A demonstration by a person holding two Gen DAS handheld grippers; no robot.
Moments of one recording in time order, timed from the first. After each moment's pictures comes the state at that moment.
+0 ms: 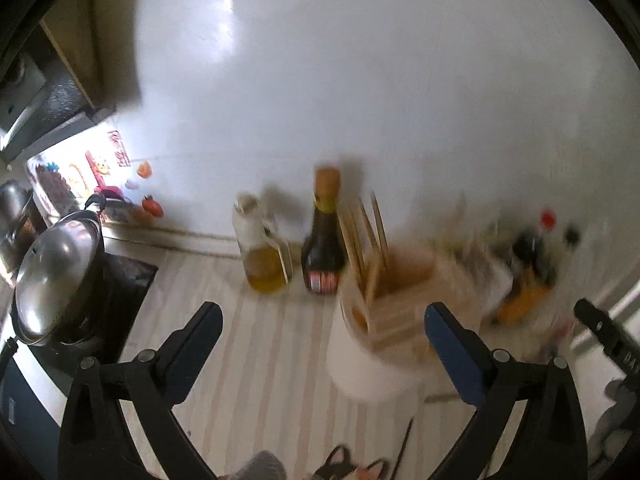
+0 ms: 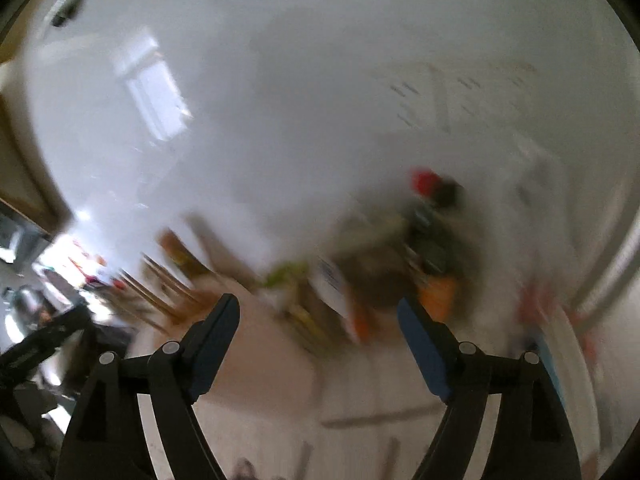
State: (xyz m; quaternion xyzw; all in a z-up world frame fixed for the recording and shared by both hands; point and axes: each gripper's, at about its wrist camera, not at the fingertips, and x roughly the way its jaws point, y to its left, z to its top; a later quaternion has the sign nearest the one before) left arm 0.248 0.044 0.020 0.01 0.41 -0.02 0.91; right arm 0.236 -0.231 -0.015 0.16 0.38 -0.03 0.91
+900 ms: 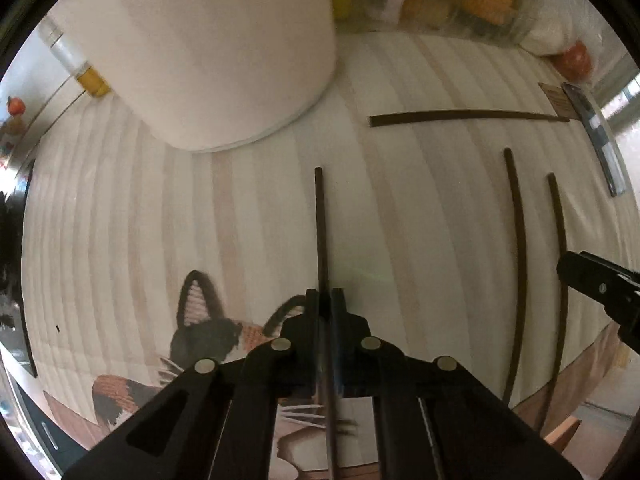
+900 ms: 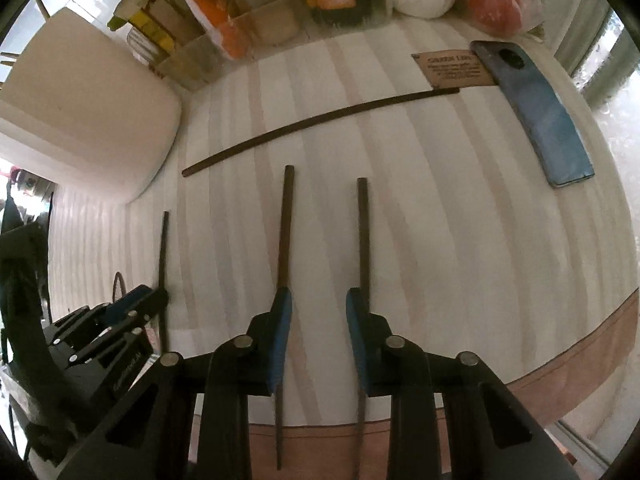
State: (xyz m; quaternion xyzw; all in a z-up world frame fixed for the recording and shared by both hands) left arm 0.172 -0.073 -0.212 0.11 0.64 -0.10 0.76; right arm 0.136 -0.251 -0.229 0.19 0.65 -0.05 0.74
